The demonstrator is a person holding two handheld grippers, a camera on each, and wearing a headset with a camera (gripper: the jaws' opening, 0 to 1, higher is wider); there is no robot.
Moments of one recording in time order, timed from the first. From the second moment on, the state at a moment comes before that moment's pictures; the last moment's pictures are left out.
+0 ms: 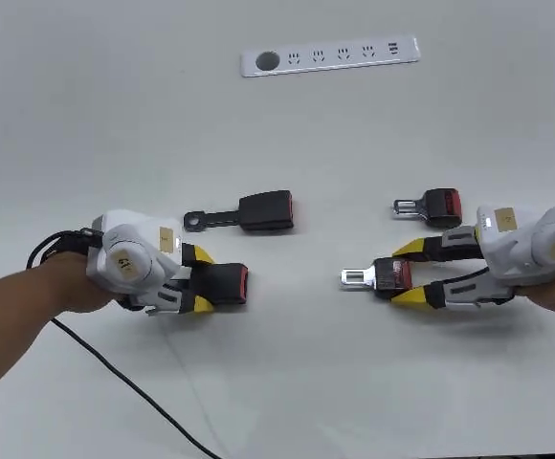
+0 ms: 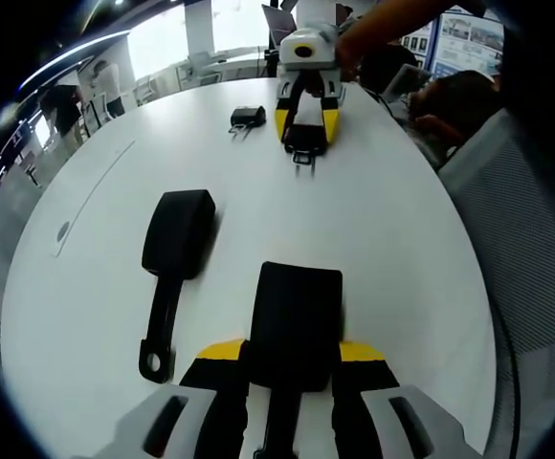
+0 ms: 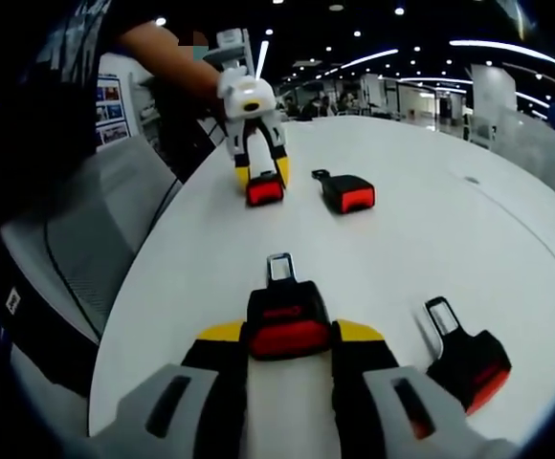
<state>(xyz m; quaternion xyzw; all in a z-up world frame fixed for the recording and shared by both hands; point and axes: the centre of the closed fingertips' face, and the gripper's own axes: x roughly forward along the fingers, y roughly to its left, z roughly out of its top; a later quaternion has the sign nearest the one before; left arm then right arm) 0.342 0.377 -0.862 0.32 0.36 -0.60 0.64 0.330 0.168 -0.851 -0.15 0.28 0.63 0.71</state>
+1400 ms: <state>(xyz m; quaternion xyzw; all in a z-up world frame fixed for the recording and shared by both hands) 0.342 0.376 -0.863 0.32 0.37 -0.59 0.64 0.338 0.274 -0.852 -0.09 0.24 0.66 0.71</state>
